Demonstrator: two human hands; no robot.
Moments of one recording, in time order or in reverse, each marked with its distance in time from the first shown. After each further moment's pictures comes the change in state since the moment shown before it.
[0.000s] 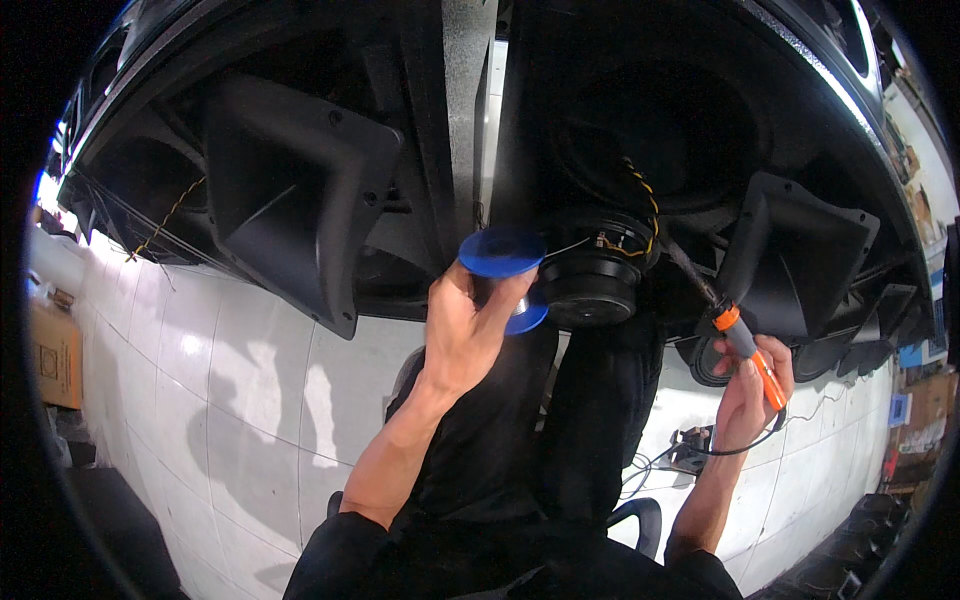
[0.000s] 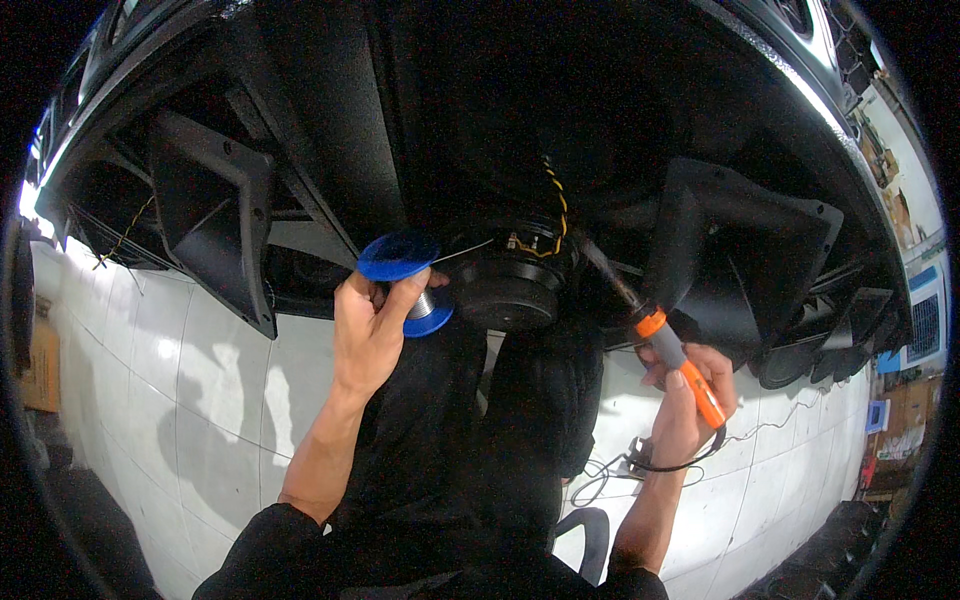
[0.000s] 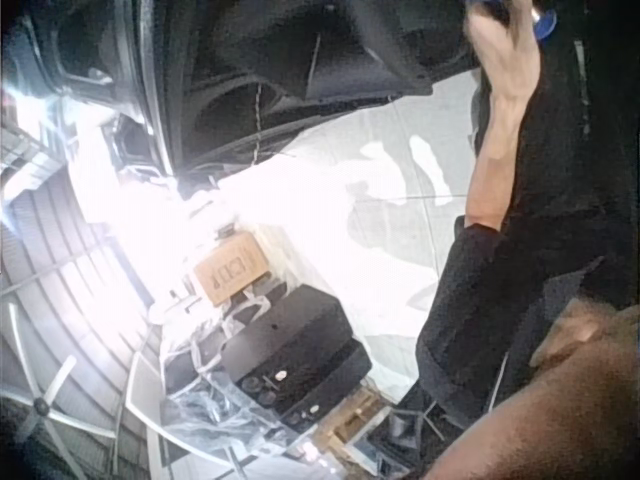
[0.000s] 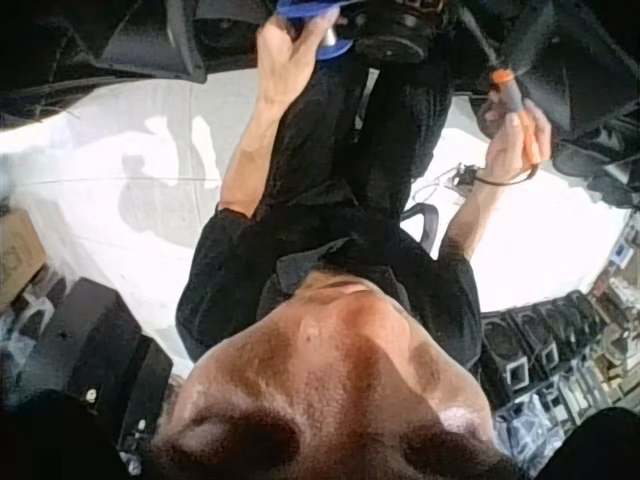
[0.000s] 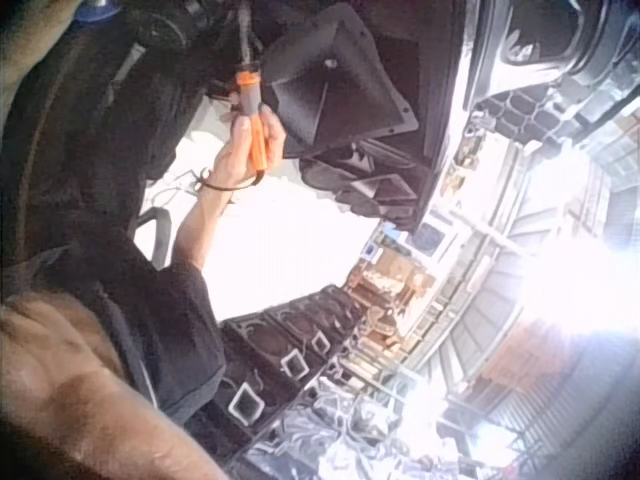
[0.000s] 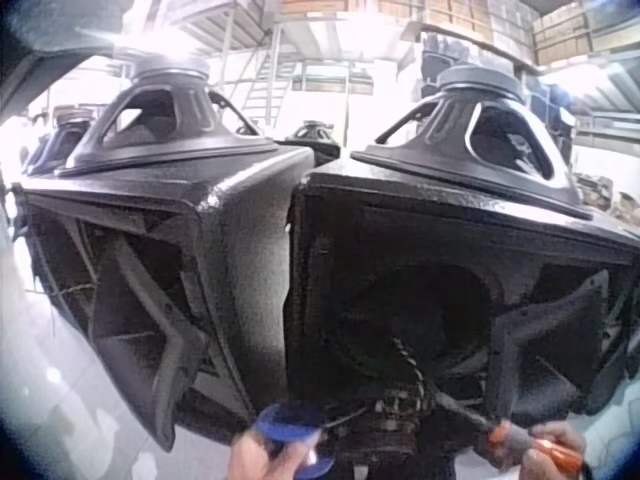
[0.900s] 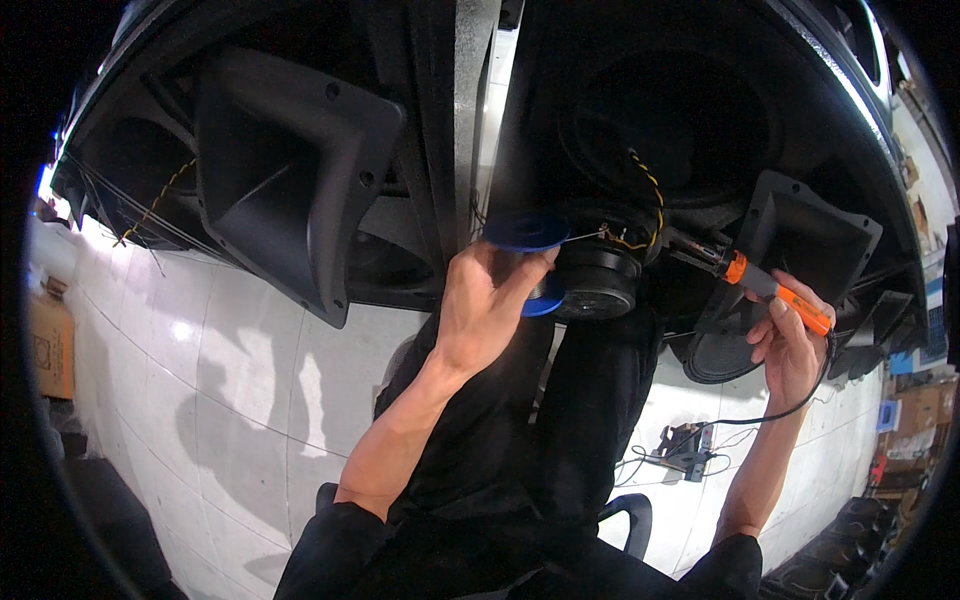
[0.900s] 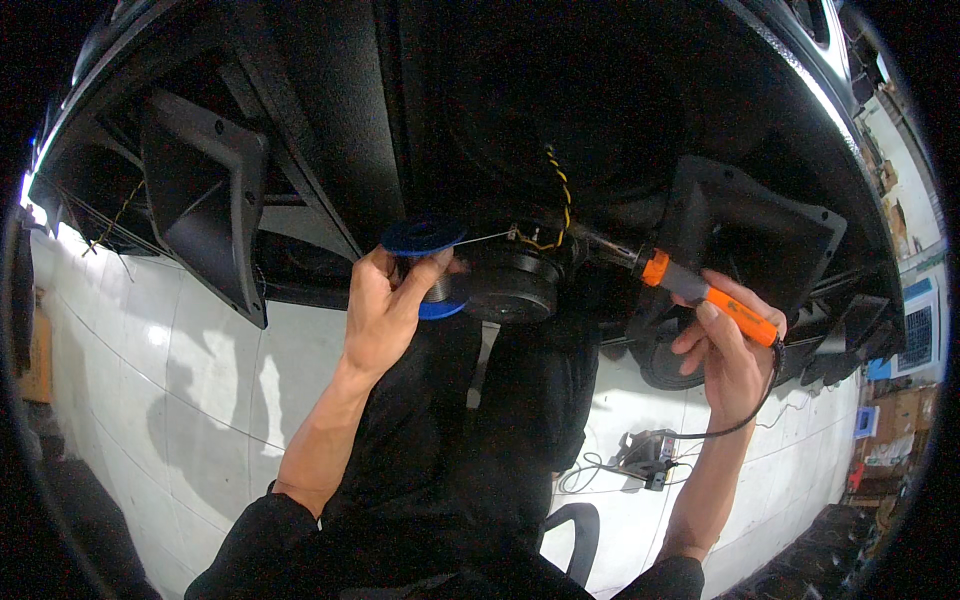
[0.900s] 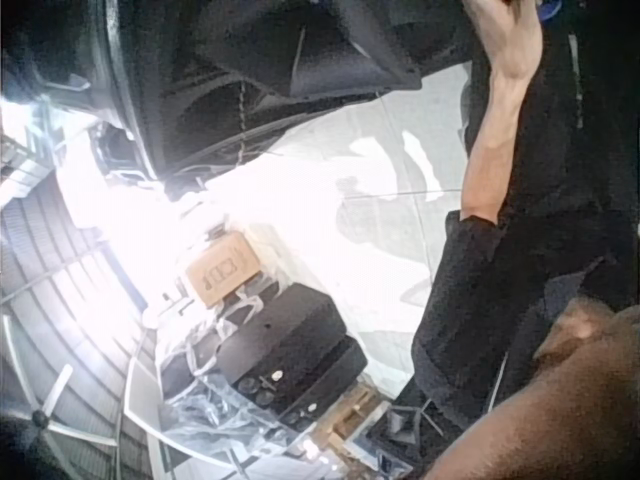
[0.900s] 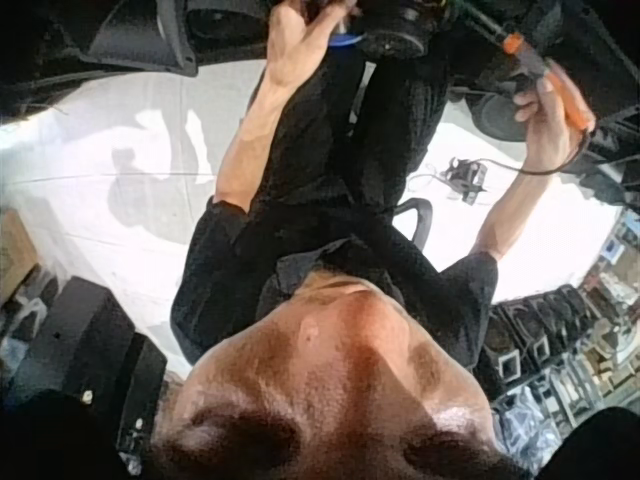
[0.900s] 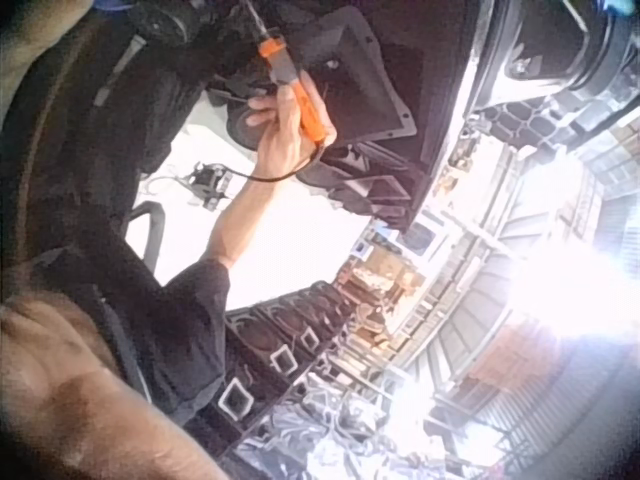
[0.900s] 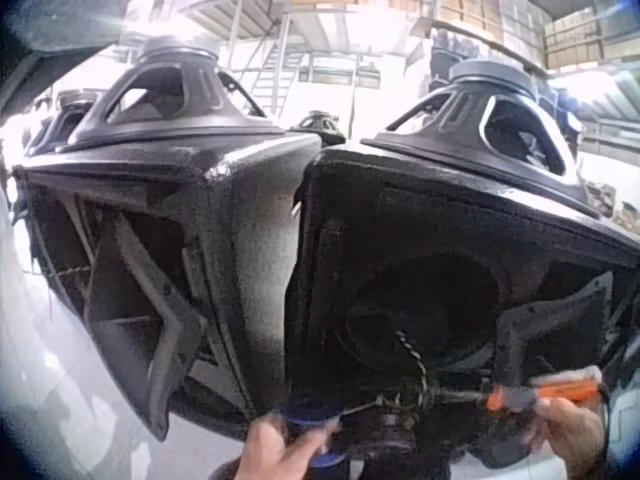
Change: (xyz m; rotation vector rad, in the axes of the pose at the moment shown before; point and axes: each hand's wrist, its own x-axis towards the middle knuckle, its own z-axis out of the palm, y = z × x) left_hand 0.010 -0.011 0.007 0.023 -0.062 -0.027; right_hand 0.075 -0.032 -0.005 -0.056 -0.247 0.237
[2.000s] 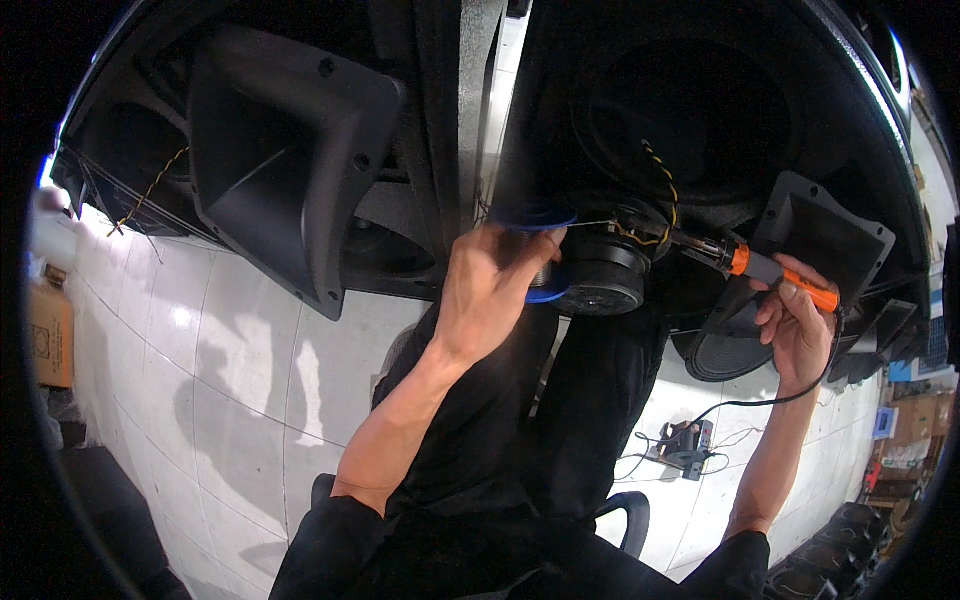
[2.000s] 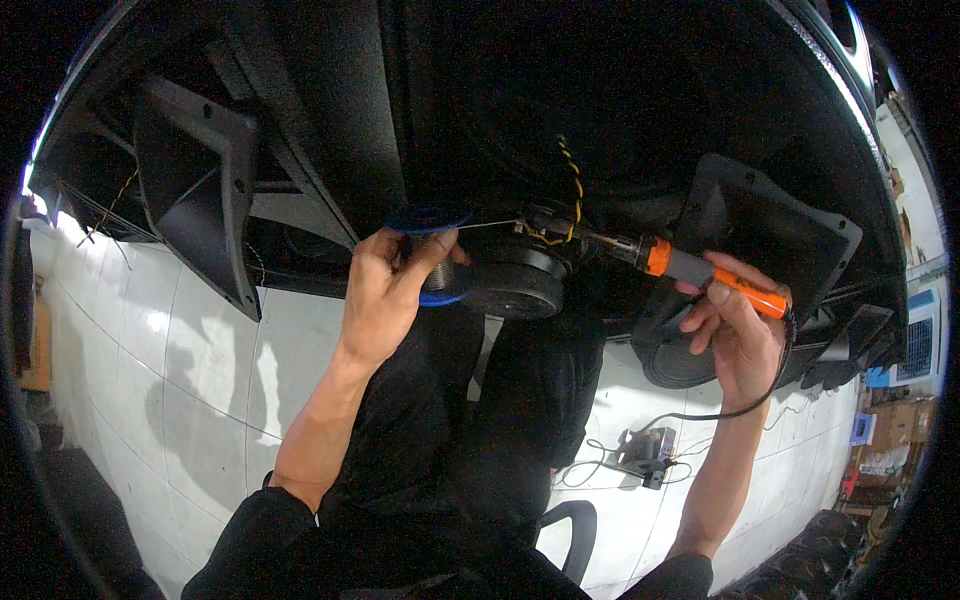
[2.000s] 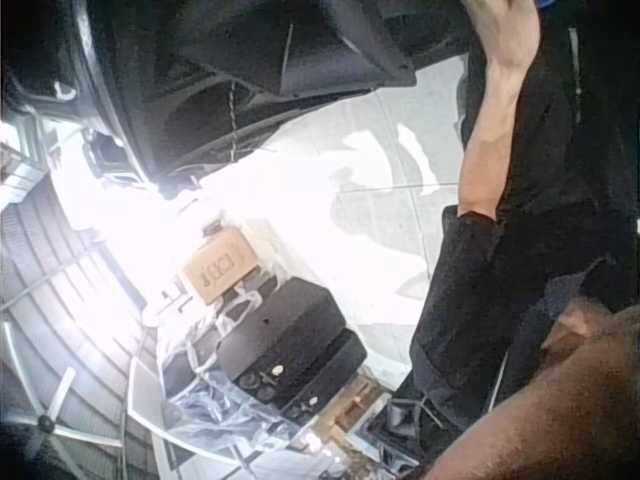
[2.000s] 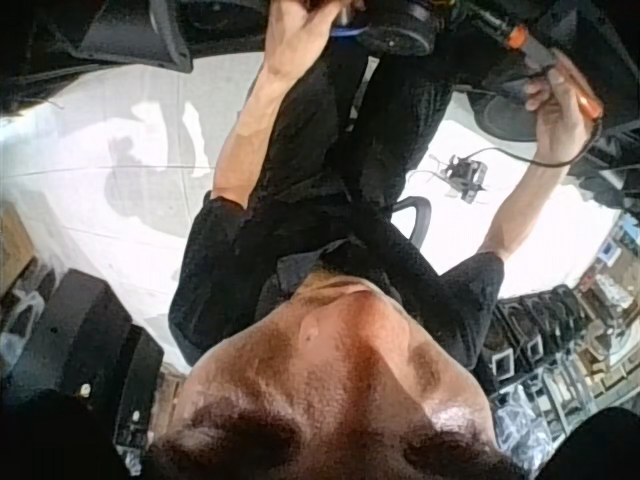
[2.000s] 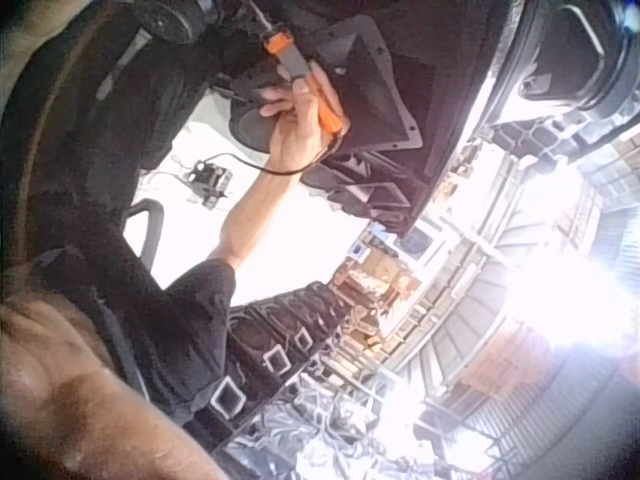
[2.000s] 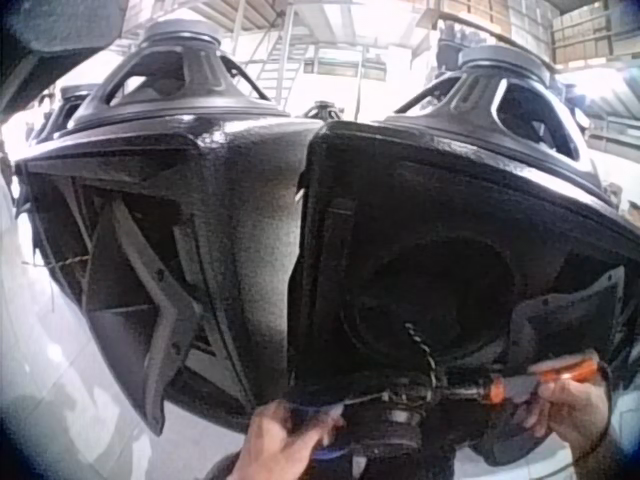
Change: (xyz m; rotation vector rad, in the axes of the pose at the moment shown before) left_hand 0.004 -0.002 0.001 0.095 0.001 0.121; right_hand 0.021 0.008 -0.007 0.074 -0.092 0.061
